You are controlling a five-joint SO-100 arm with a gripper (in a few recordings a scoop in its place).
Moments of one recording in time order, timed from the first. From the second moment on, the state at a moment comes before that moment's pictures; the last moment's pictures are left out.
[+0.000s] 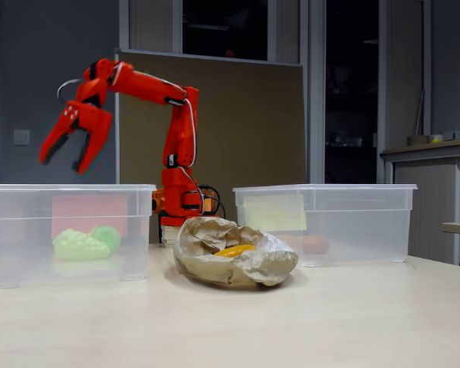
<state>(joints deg) 53.6 108.1 94.9 80.8 18.9</state>
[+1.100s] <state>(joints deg) -15.6 97.2 111.9 58.9 32.8</state>
